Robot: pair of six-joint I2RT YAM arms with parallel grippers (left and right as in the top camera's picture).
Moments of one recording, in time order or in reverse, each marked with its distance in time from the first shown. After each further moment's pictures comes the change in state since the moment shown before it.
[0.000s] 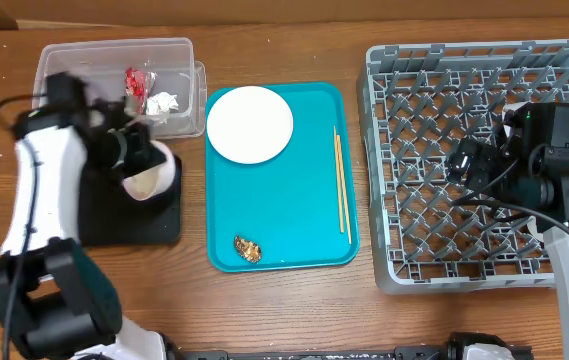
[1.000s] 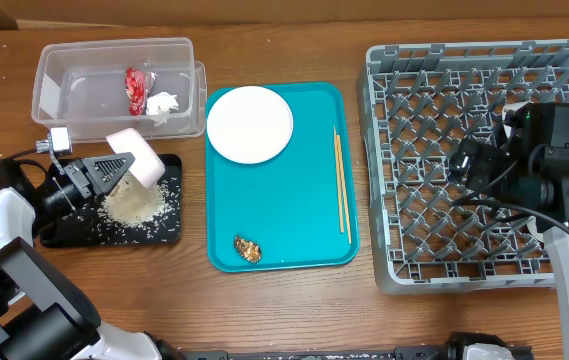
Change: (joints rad) left arm 0.357 0.000 -0.298 0.175 0.855 0.328; right arm 0.000 0.000 0.000 -0.002 0.011 0.000
